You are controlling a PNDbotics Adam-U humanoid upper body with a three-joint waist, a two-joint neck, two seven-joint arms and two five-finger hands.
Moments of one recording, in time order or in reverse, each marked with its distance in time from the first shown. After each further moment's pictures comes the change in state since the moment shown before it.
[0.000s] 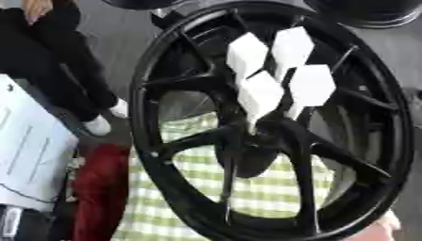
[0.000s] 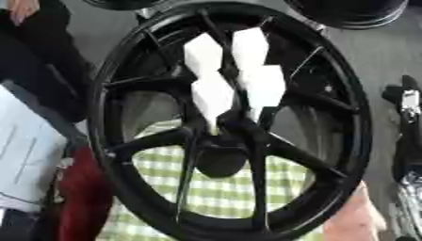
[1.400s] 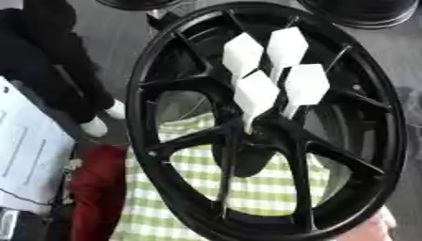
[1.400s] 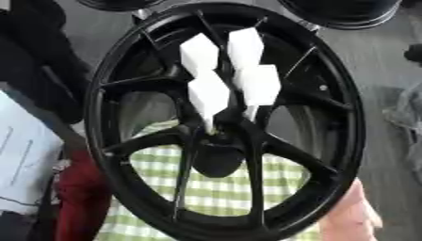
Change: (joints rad) left arm 0.002 0.005 -0.001 0.000 0.000 0.004 -0.005; right arm -0.008 -0.396 0.027 -0.080 -0.057 -0.174 0.136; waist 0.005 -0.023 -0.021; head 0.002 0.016
